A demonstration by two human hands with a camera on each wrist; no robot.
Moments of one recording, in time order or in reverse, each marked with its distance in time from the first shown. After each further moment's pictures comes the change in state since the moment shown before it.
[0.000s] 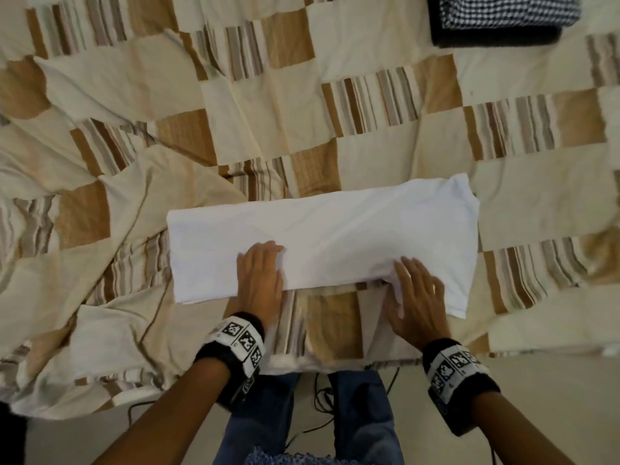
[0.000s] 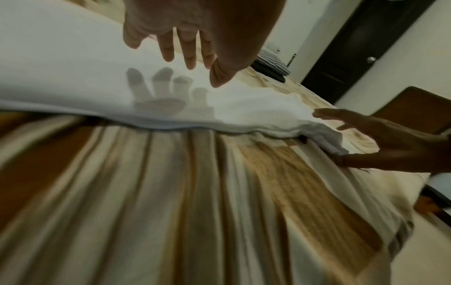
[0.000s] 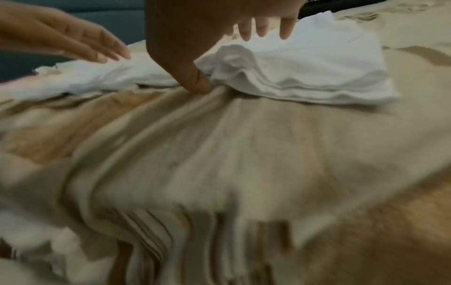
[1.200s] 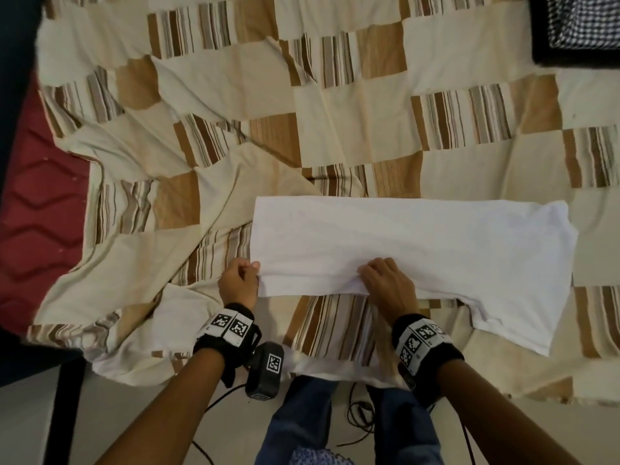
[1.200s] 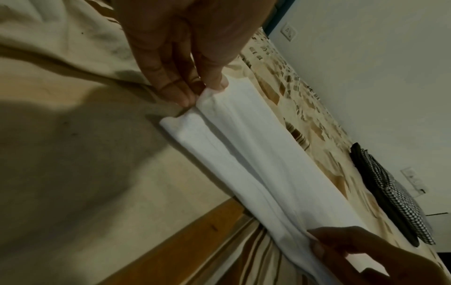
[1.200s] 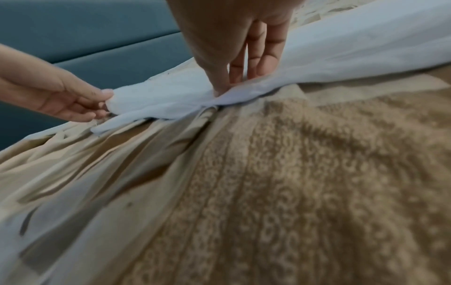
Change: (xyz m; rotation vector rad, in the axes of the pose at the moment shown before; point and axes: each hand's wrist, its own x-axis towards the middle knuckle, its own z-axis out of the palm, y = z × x) left_hand -0.021 -0.129 -0.053 -0.507 0.359 -0.765; right_hand 0.082 -0.146 0.041 0.075 -0.124 -0.294
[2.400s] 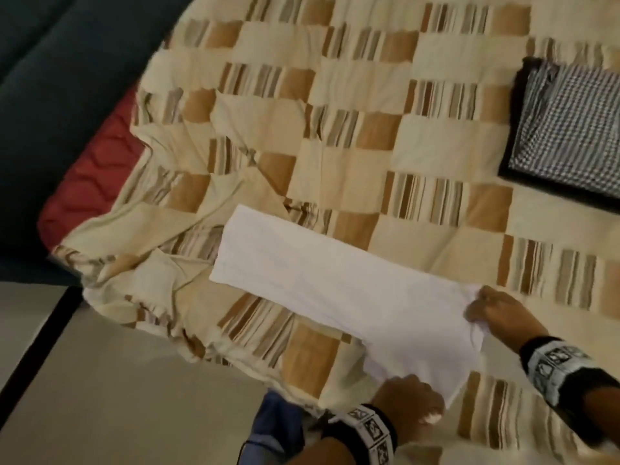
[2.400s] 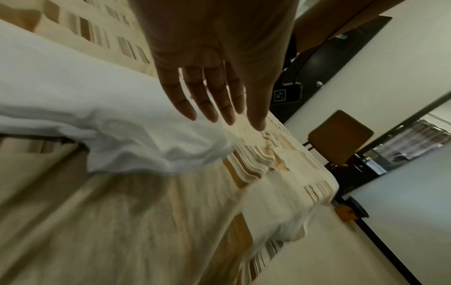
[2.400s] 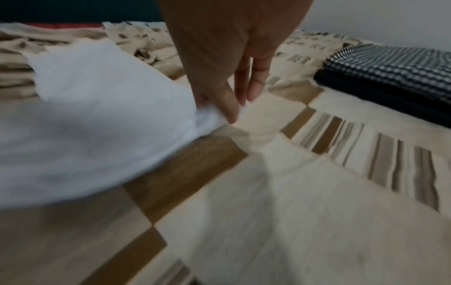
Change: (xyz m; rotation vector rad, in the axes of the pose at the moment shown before) left_hand -0.296 0.195 0.211 0.483 -0.896 0.699; right_hand 0.006 0.283 -0.210 -0.433 -0.634 -0.085
